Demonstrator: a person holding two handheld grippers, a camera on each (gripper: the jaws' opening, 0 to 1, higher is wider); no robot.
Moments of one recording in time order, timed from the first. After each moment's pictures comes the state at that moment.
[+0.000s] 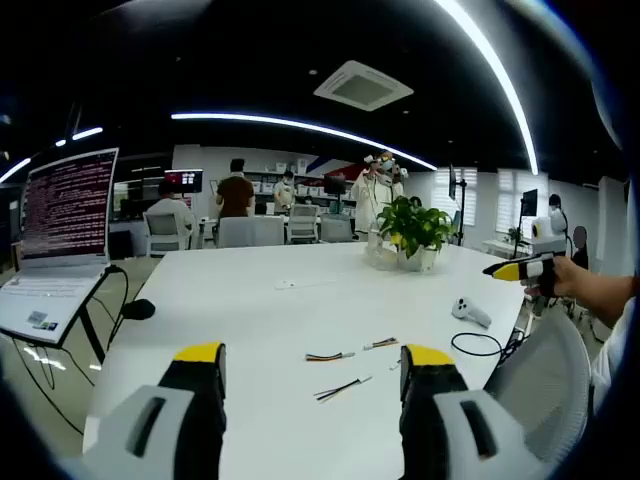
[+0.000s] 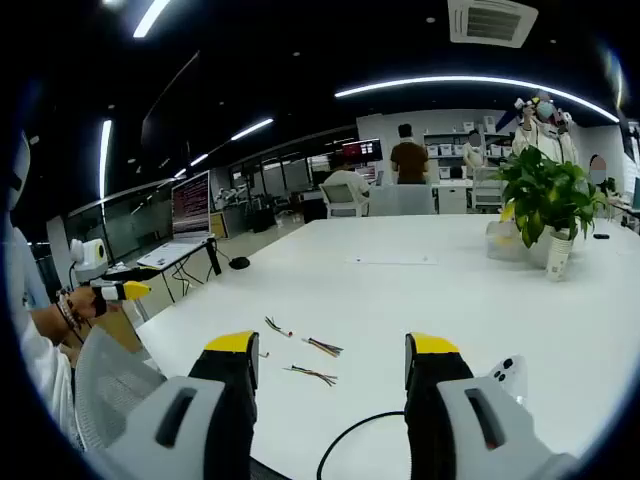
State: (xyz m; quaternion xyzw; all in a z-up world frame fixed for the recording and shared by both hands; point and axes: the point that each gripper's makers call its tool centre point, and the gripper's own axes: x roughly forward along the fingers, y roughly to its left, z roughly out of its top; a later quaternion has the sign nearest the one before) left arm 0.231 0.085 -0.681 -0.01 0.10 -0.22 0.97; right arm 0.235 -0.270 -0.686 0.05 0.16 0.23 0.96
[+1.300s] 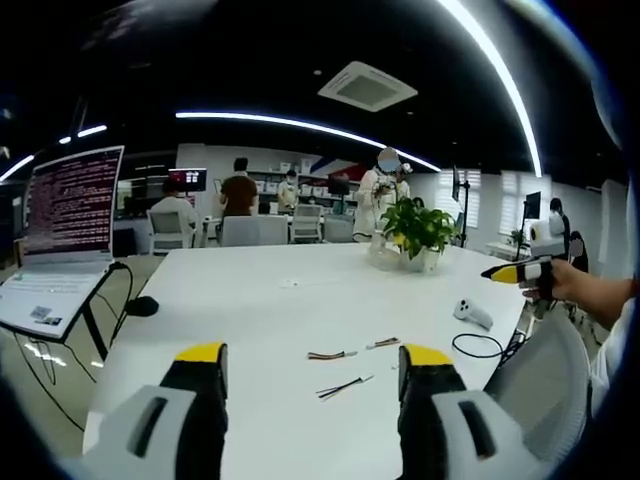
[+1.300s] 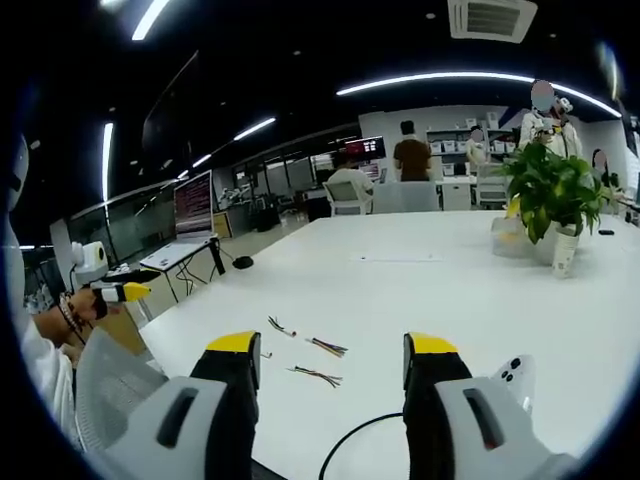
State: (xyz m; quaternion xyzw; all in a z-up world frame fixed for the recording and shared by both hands) left arm 0.228 0.090 -0.681 -0.01 0.10 -0.21 0.97; right arm 0.240 -0.265 -0.689 0.06 0.16 0.24 0.96
